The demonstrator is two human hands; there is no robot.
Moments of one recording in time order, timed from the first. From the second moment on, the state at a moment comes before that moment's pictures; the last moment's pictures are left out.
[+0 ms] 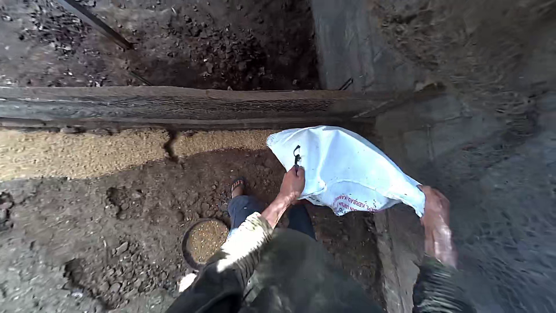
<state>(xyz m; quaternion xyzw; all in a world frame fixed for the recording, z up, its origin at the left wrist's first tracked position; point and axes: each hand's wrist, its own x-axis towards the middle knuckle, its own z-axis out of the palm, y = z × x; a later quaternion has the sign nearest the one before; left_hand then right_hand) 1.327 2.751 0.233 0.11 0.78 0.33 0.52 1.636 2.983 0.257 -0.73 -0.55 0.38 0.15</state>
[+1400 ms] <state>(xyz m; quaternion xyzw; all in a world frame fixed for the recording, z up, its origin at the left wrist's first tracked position) 0.786 2.146 0.125 0.01 0.86 0.31 0.41 1.112 2.283 0.219 -0.58 -0.58 0.56 -0.09</state>
